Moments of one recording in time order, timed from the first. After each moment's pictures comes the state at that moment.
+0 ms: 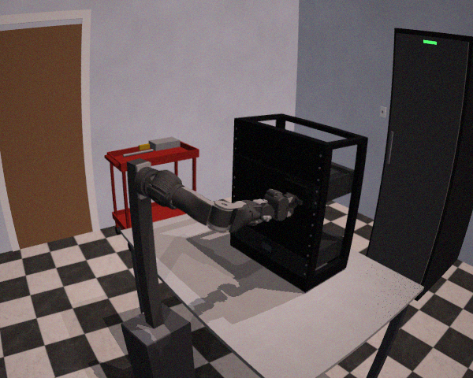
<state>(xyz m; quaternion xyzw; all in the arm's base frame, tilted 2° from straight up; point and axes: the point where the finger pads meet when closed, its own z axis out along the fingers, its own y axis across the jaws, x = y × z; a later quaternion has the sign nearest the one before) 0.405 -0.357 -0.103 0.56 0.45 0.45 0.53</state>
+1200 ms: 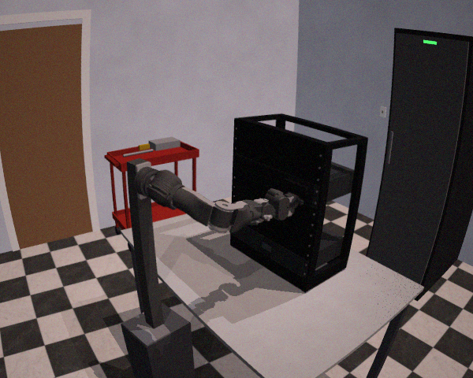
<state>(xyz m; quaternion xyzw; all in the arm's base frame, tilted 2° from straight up) 0.411 -0.358 -0.103 0.56 0.45 0.45 0.53</state>
